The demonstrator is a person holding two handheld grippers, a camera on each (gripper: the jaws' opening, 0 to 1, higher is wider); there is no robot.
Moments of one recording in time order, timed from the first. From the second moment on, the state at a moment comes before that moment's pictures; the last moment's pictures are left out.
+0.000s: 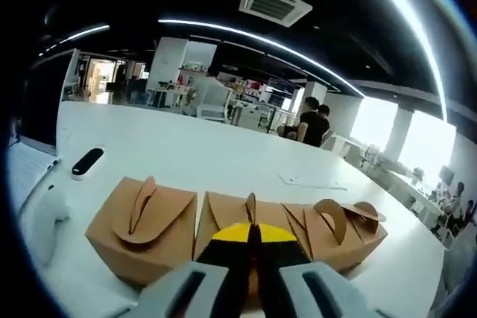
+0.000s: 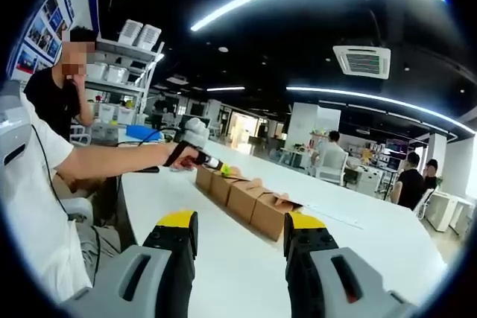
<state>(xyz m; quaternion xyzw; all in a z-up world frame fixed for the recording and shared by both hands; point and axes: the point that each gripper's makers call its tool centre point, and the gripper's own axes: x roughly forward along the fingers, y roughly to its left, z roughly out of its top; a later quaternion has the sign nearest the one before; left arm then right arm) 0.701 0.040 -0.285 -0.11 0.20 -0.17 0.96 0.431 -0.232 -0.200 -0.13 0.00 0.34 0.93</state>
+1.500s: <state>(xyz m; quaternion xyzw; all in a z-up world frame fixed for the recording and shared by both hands) 0.615 0.041 -0.286 -0.11 0.16 -0.21 0.96 0.432 -0.227 -0.201 -0.13 0.00 0.34 0.93</state>
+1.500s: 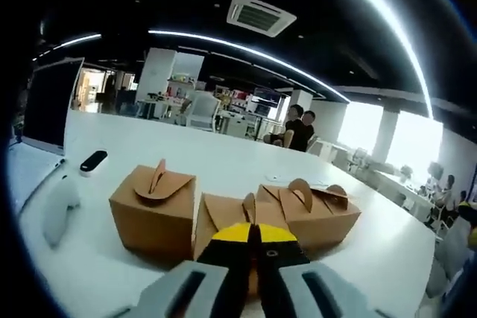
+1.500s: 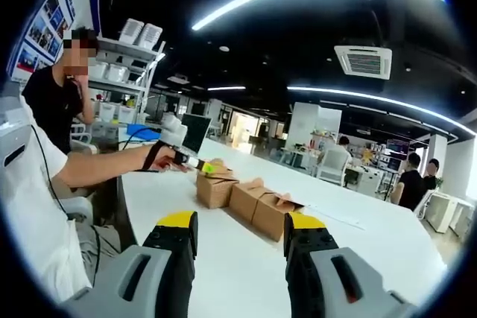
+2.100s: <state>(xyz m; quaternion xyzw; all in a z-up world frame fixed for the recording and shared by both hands) 0.619 0.049 -0.273 -0.08 0.14 -0.23 0.96 0.432 -0.227 -0.203 -0.14 0.00 0.34 0.93</state>
